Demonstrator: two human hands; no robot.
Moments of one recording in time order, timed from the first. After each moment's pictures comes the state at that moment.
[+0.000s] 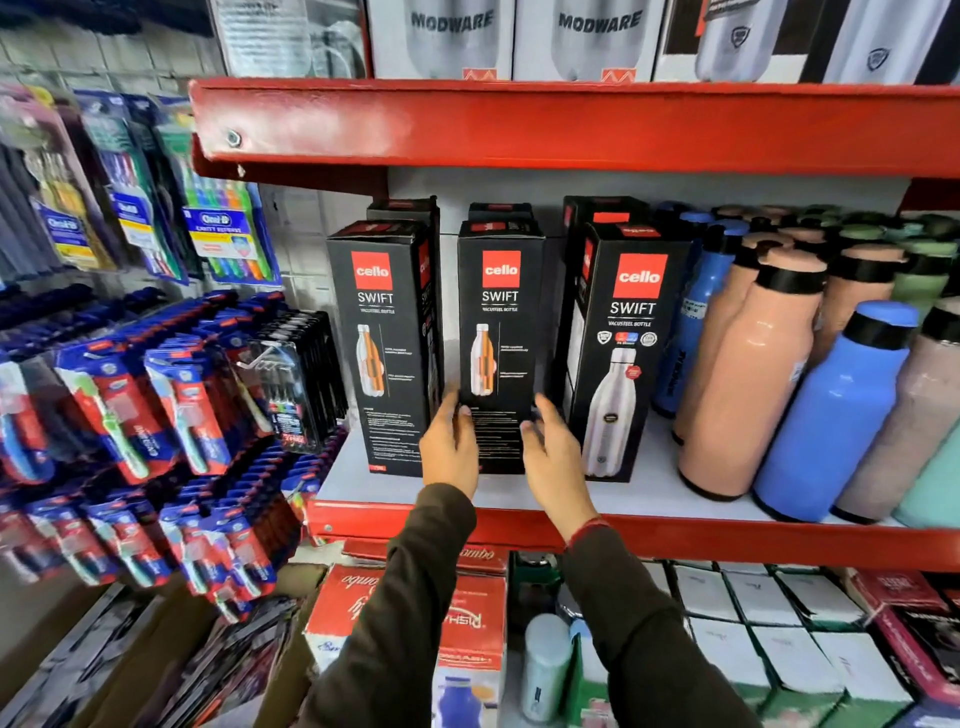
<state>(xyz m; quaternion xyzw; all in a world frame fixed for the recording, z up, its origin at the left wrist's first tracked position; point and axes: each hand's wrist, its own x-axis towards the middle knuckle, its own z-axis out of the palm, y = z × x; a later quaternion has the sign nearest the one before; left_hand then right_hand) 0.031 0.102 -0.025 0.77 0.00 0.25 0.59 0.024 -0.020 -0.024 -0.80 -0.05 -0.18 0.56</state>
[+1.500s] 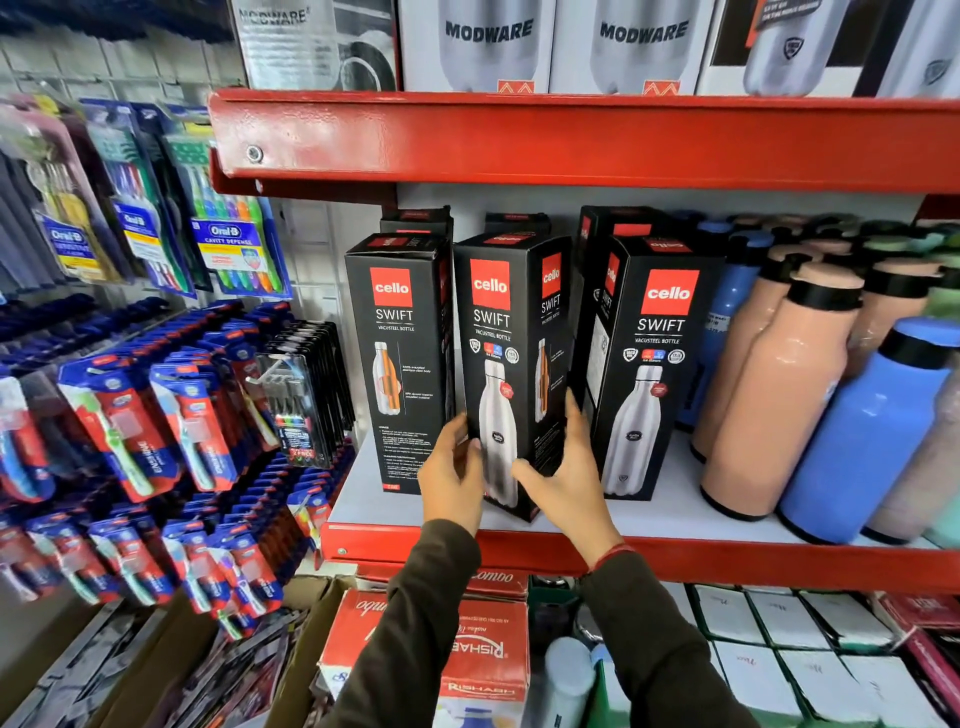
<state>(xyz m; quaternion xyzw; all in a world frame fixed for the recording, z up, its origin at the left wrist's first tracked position) 0.034 0.122 -0.044 0.73 -0.03 0.27 0.63 0.021 -0.013 -0.021 -0.81 -0.07 -0.19 0.55</state>
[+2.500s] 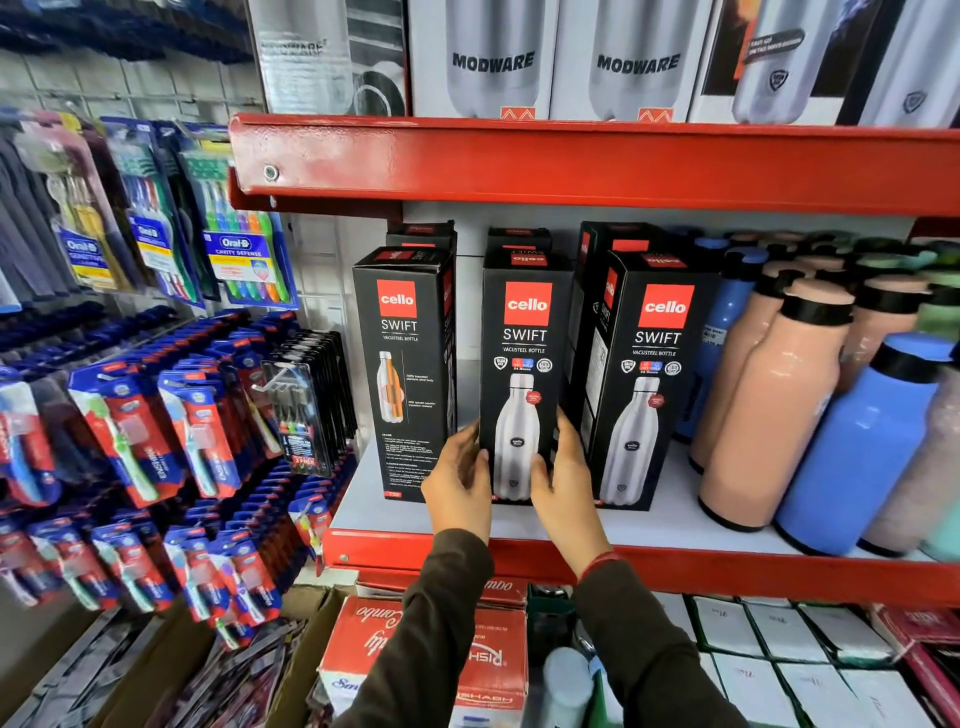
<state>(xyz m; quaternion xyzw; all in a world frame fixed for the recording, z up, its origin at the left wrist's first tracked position) 0.025 0.107 -0.039 0.67 -0.02 0.28 0.68 0.030 -0.011 -0.034 -0.84 -0.07 -0.23 0.49</state>
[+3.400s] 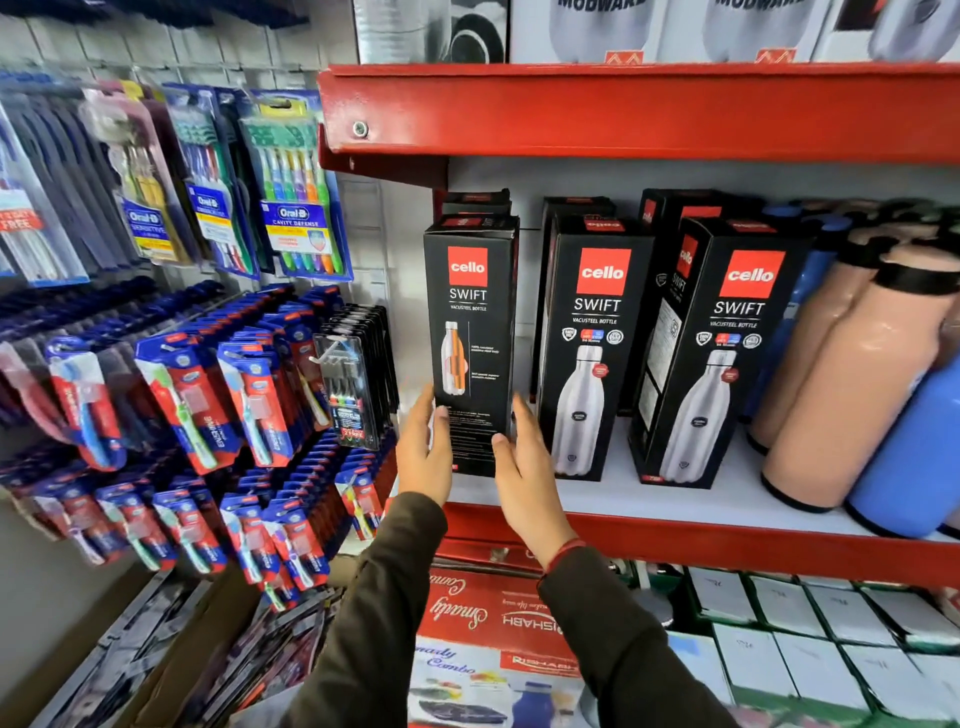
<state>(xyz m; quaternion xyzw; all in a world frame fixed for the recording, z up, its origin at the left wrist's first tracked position) 0.031 0.217 -0.036 0.72 -0.02 0.27 0.63 0.016 0.097 -0.040 -0.78 -0.14 -0.16 0.59</state>
